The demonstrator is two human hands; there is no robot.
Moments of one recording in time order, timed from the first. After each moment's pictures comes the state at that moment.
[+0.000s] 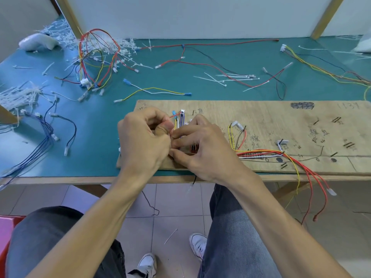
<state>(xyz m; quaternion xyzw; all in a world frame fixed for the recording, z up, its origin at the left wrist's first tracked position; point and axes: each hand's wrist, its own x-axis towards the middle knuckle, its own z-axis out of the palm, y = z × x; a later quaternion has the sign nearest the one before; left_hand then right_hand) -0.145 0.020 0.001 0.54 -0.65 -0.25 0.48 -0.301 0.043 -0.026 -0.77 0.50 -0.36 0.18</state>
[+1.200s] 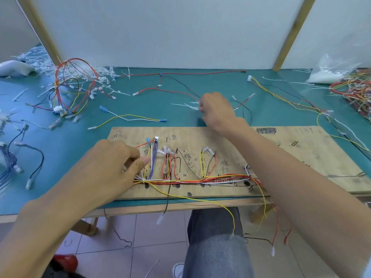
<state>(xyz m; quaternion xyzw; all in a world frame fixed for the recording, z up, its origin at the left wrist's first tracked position) -0.116 0.005 0.025 0.48 -0.86 -0.06 0.16 -0.409 -0.097 0.021 -0.67 0.74 -0.06 -0.01</state>
